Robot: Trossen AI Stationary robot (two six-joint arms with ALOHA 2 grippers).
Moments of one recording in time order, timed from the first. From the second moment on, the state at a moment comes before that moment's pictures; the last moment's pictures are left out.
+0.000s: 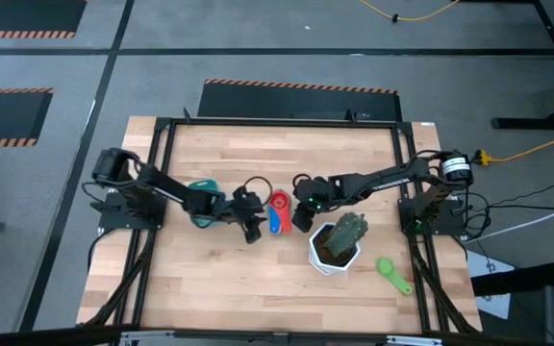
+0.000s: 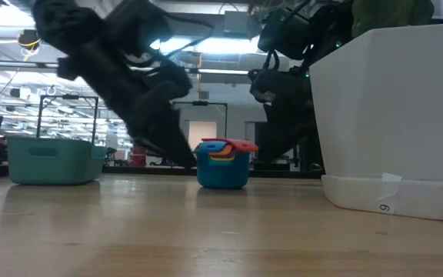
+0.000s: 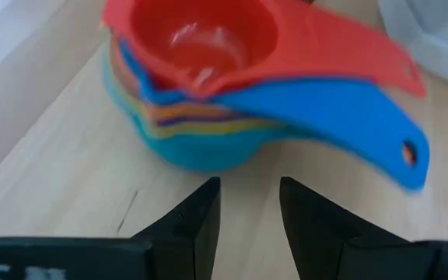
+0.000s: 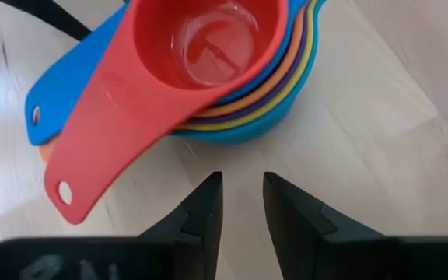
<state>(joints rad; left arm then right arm) -0.12 1.67 0.67 0.28 -0.28 -0.42 0.00 1.73 0.96 -0.22 0.05 0.52</state>
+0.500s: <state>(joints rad) -0.12 1.72 0.78 0.25 -0.25 -0.41 0.00 1.73 0.96 -0.17 -0.06 0.51</state>
